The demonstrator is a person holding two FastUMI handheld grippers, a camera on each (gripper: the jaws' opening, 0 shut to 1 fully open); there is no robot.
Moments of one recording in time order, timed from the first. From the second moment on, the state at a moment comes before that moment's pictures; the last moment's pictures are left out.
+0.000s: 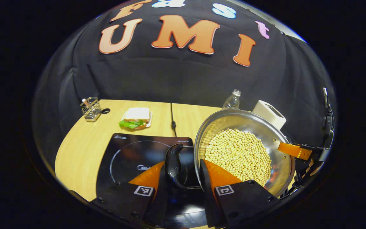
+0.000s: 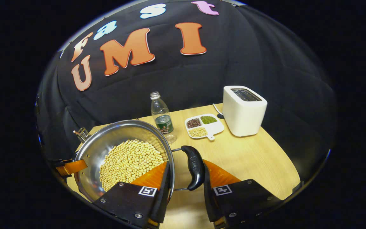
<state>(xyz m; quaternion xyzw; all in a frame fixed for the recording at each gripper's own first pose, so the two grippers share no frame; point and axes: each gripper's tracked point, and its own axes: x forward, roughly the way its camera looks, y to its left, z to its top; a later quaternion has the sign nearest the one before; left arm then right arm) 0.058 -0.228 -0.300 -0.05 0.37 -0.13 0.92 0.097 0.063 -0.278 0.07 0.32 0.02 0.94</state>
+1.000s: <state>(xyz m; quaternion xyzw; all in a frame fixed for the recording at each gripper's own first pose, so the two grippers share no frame) 0.061 -0.039 -0.323 -0.07 0.39 -0.04 0.92 0.094 0.246 -0.301 0.04 0.35 0.11 0.93</state>
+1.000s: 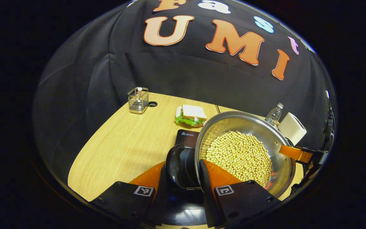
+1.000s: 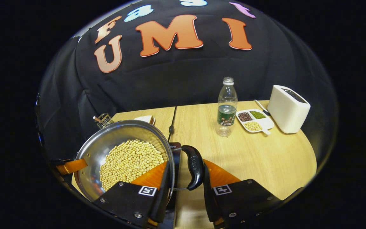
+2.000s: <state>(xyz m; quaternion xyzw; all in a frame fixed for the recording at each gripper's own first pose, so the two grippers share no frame) 0.058 -0.027 -0.335 -0.07 0.43 -0.03 0.90 0.088 0.257 -0.312 0.05 0.35 0.11 0.93</state>
